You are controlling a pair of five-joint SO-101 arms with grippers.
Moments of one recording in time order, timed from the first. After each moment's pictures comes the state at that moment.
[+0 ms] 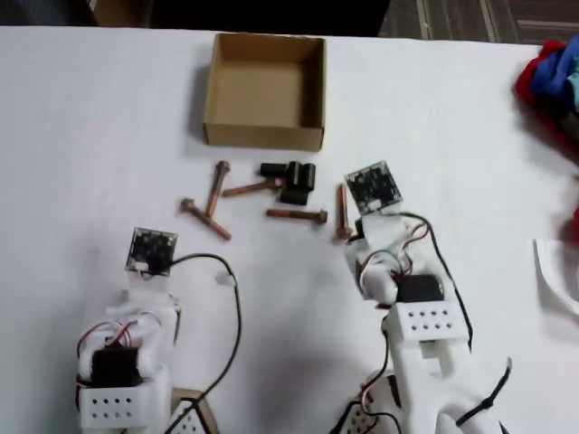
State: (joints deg) left arm -10.7 -102.9 96.0 73.5 -8.6; right arm -8.5 -48.1 71.0 37.2 19.3
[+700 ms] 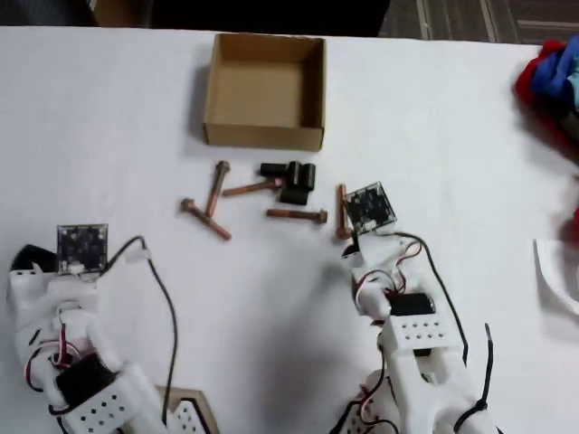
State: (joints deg) left arm -43.2 -102.9 92.5 42.7 -35.3; right arm -8.8 -48.1 80.4 26.2 19.3
